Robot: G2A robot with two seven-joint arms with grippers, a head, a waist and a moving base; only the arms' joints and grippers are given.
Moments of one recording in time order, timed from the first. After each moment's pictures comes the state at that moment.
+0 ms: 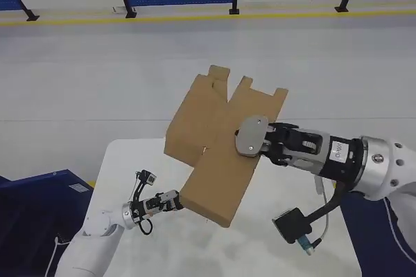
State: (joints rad) left arm 1.24 -1.15 -1.23 -1.18 -0.56 -0.56 -1.18; right arm -0.88 -0.77 1.39 -2.35 -2.42 -0.68 -0.63
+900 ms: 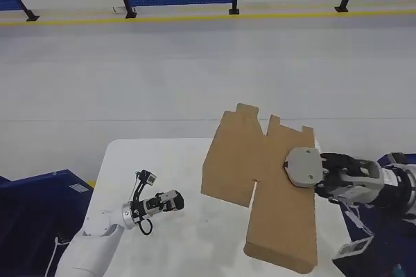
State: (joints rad) left arm 1.24 -1.15 -1.23 -1.18 -0.56 -0.56 -1.18; right arm -1.32 -0.76 1.73 -2.30 -1.79 -0.66 -0.70
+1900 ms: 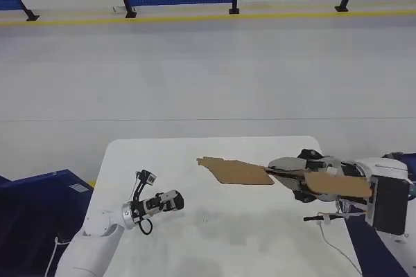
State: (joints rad) left arm 1.24 -1.15 -1.23 -1.18 -0.56 -0.56 -1.18; right arm -1.23 -0.78 1.35 -2.02 -0.93 -0.99 -0.48
